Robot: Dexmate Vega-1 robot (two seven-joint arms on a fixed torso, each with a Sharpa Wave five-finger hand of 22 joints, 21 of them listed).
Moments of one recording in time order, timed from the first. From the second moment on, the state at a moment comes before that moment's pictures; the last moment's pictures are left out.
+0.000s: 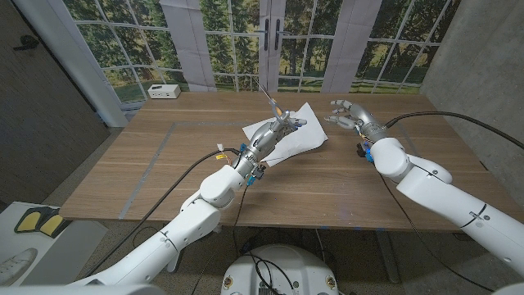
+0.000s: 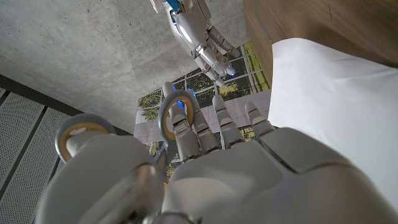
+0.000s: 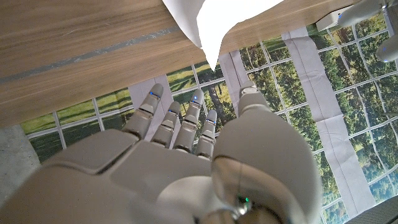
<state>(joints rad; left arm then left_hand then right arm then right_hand) 1.00 0.50 0.59 -1.73 -0.45 -0.36 -0.08 0.54 -0.13 -0.34 -0.01 0.54 0.79 -0.09 0.21 0.22 0.39 -0.19 0.76 0.89 0.28 -0.04 0.24 0.59 0.03 0.17 0.32 0.21 -1.03 -0.89 -0.41 -2.13 0.03 -0.49 -0.33 0.82 0.13 0.13 -0.13 0.18 0.26 -0.10 0.29 0.21 0.53 -0.04 0.26 0.23 0.19 -0.03 0.26 0.21 0.33 0.09 0.22 0.18</state>
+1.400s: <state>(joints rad) 0.99 0.49 0.60 -1.70 -0.46 -0.39 -0.09 0.56 -0.12 -0.34 -0.01 0.54 0.79 -0.09 0.21 0.22 0.39 -0.19 0.77 0.88 0.28 -0.04 0.24 0.59 0.03 0.17 0.31 0.21 -0.92 -0.81 -0.51 -2.00 0.06 -0.49 -0.28 0.78 0.12 0.10 -0.12 0.19 0.24 -0.05 0.21 0.20 0.49 -0.11 0.21 0.24 0.14 -0.04 0.25 0.21 0.30 0.12 0.21 0.18</state>
